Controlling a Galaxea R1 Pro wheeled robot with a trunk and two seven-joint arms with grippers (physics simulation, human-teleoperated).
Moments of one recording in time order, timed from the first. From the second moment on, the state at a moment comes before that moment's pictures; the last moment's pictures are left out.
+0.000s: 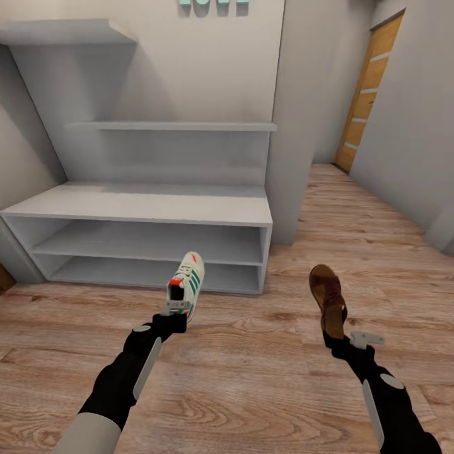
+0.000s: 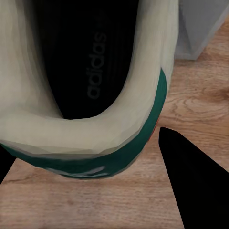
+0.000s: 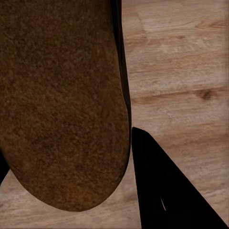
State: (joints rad) left arm -0.52 -0.06 -0.09 -1.09 0.08 0.53 -0.01; right arm -0.34 -0.01 -0.41 -1.14 0.10 0.22 0.21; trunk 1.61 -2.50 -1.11
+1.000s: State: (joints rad) left arm -0.53 -0.06 -0.09 -1.04 0.08 0.46 0.00; right arm -0.34 -0.01 -0.41 -1.17 0.10 0.23 0.21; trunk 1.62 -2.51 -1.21
